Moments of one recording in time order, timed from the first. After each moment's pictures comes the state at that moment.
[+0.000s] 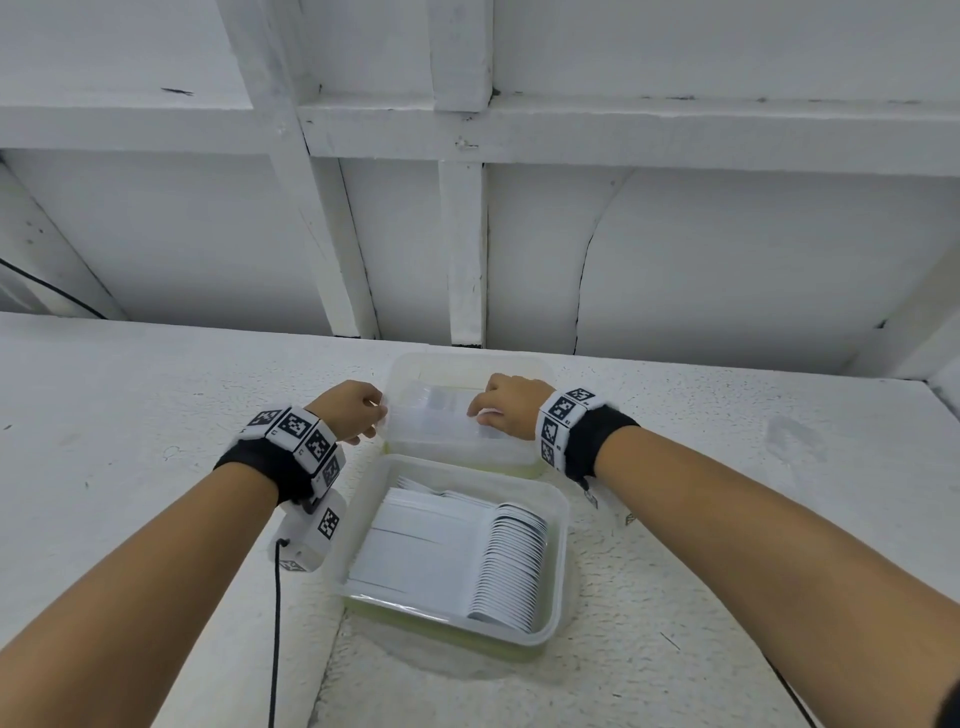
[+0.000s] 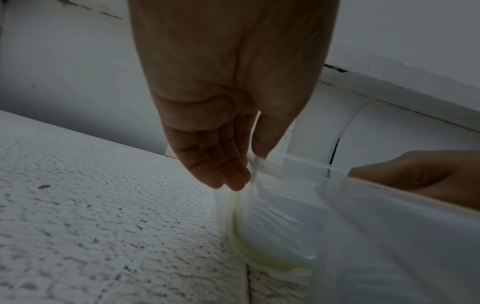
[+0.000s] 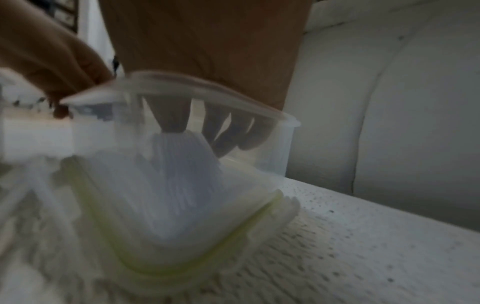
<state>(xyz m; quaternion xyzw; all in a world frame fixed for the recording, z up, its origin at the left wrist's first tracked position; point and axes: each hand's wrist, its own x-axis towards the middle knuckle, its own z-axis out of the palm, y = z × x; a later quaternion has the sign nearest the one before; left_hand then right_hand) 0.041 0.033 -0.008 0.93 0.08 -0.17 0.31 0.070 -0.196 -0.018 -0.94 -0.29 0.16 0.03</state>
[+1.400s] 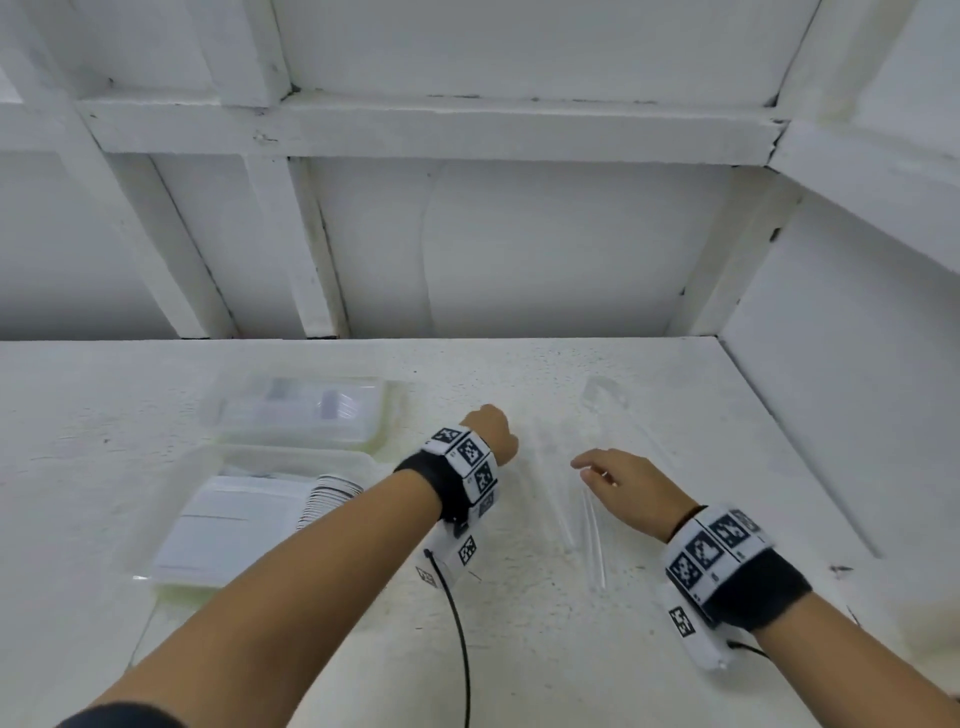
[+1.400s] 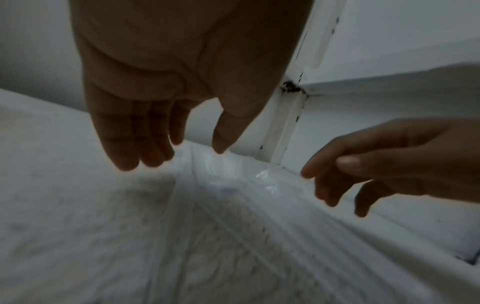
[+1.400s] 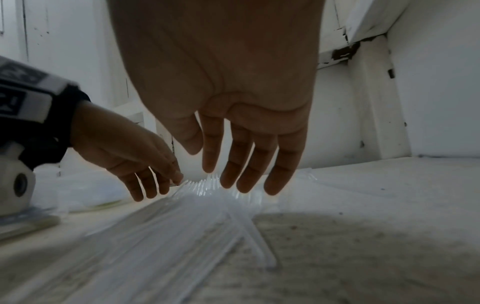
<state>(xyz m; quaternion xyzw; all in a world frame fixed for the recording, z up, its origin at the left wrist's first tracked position) -0.020 -0.295 -0.014 0.95 -0.08 -0.25 0.18 -0.102 -0.471 -0.035 -0.96 0.00 0.12 0.26</state>
